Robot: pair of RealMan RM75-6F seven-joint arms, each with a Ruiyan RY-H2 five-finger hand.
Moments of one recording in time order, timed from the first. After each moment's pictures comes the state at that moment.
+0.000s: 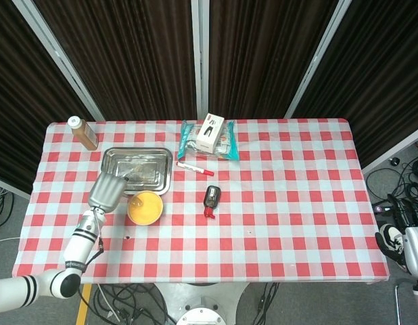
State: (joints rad) left arm -0.68 -1.44 -0.09 -1.57 1.00 1.14 0.89; right arm 0.02 -1.03 0.08 -1.62 -1.52 1.55 0.12
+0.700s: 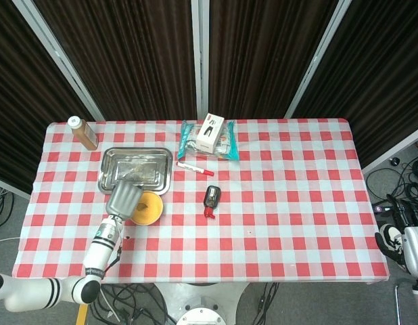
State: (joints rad) left arm -0.72 -1.58 -0.05 -1.55 0.93 1.22 1.15; right arm 0.03 -1.04 0.08 -1.61 -1.51 1.54 0.13
